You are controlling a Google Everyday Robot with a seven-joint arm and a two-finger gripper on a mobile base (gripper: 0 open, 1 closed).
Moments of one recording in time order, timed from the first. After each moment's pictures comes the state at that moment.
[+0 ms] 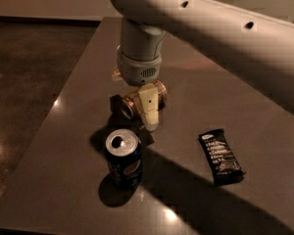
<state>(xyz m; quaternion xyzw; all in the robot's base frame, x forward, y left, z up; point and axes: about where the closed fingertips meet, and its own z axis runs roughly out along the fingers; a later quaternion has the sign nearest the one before) 0.521 0.031 0.860 -0.86 0.50 0.03 0.08</state>
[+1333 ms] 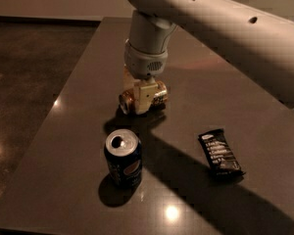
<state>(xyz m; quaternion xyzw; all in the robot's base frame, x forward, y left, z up) 0.537 0.023 0.861 -0.85 0.52 0.06 0.09</state>
